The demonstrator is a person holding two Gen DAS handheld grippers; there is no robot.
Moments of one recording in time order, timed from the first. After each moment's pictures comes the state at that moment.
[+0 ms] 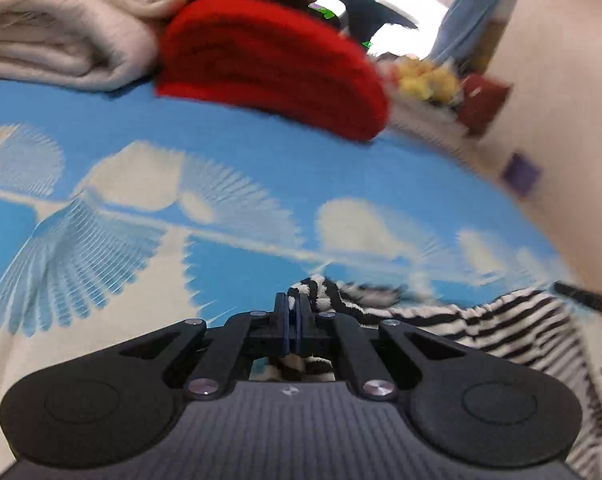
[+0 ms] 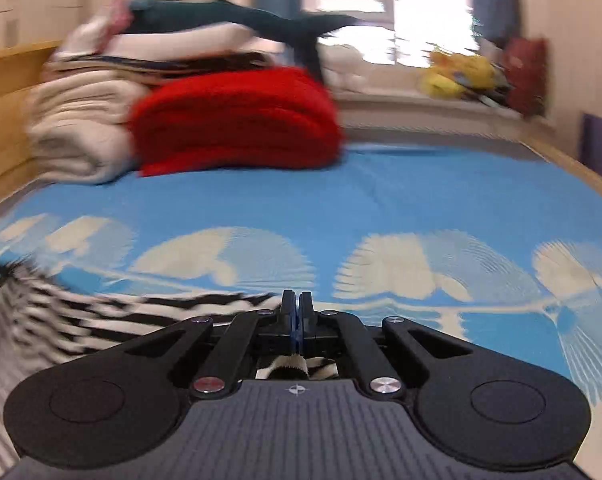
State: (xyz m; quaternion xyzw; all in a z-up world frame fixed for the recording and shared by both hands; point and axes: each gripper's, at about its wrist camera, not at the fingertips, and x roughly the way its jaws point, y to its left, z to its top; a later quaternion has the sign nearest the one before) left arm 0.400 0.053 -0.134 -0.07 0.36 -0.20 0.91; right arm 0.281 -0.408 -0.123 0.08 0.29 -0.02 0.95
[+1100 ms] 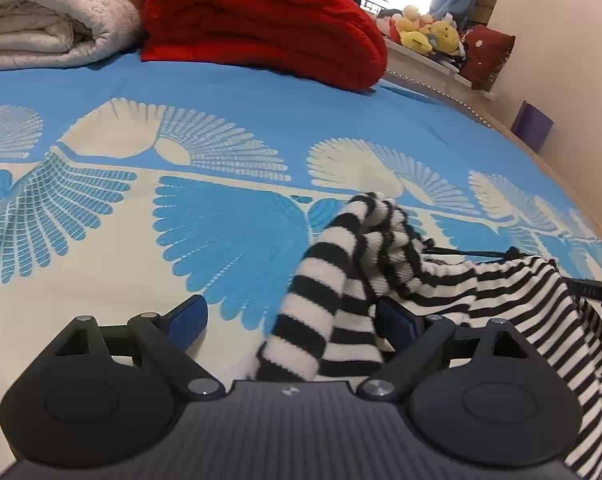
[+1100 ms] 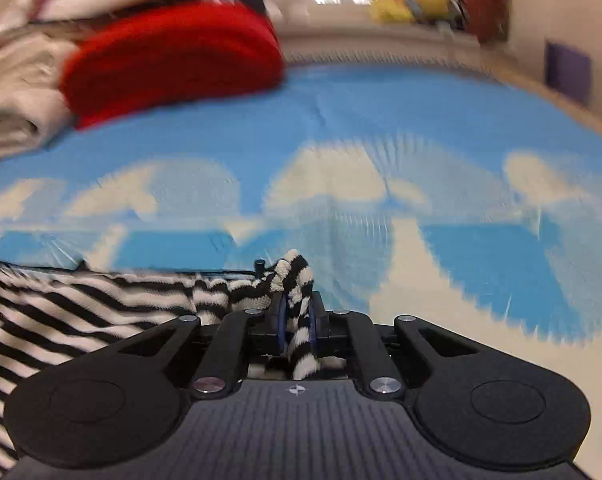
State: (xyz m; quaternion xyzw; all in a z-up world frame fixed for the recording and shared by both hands) left arm 0.384 0.021 -0.169 -0.03 0.39 -0.20 0.90; right arm 0.289 -0.437 -0.198 0.11 0.37 -0.06 0.92
